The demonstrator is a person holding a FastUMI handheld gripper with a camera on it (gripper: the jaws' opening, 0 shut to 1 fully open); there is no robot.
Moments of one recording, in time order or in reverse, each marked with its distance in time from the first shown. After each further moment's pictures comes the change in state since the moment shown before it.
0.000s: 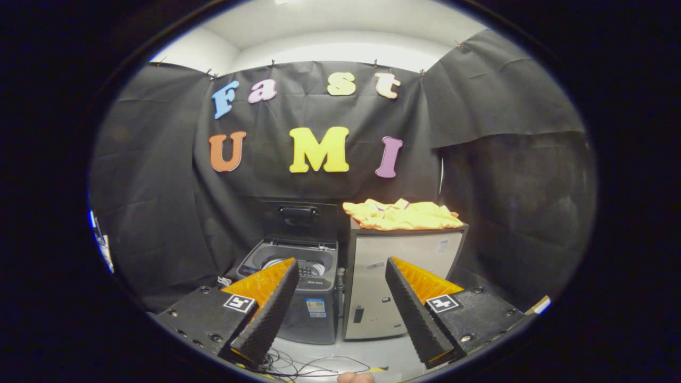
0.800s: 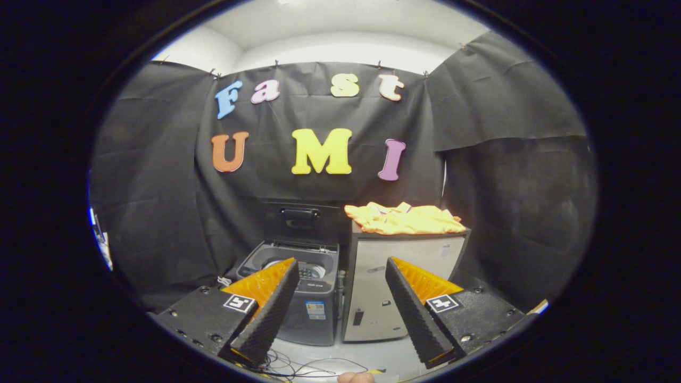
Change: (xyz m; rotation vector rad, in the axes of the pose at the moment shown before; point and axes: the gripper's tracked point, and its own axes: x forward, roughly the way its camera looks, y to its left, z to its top) arm 0.004 0.000 0.005 -0.017 -0.013 0.015
